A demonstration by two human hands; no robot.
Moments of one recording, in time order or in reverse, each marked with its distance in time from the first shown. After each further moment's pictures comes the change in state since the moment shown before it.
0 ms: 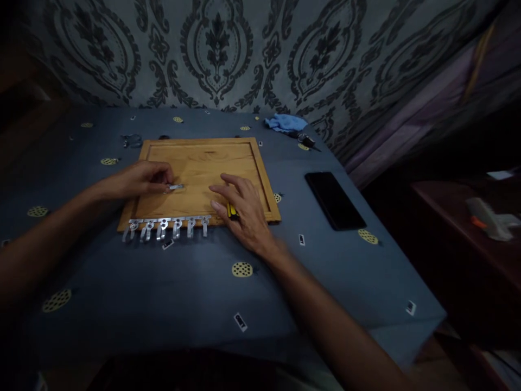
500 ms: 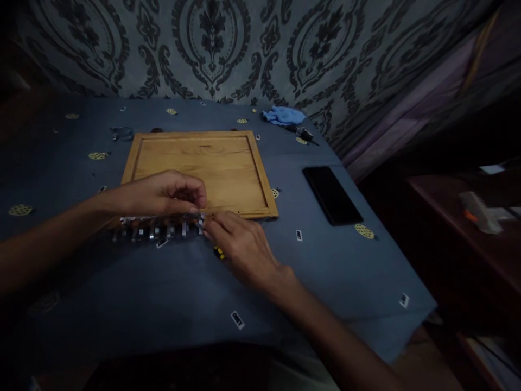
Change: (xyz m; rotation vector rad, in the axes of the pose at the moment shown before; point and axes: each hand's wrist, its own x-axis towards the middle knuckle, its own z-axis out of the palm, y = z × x) left_hand 0.005 0.093 0.025 -0.472 -0.299 0.176; right_hand -0.027 -0.044 -0.014 -0.273 -0.149 -0.181
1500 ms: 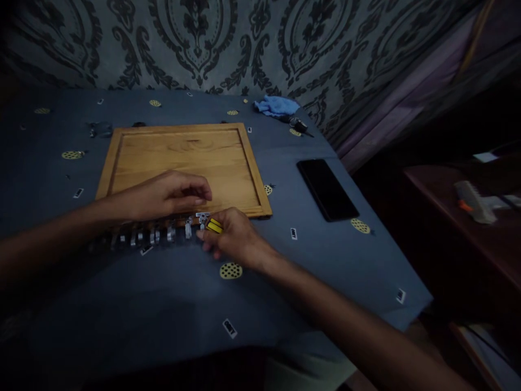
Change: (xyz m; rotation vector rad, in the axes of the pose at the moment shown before) left_hand 0.028 -0.011 0.014 0.250 0.099 0.079; right_hand 0.016 0.019 0.006 1.091 -0.399 1.005
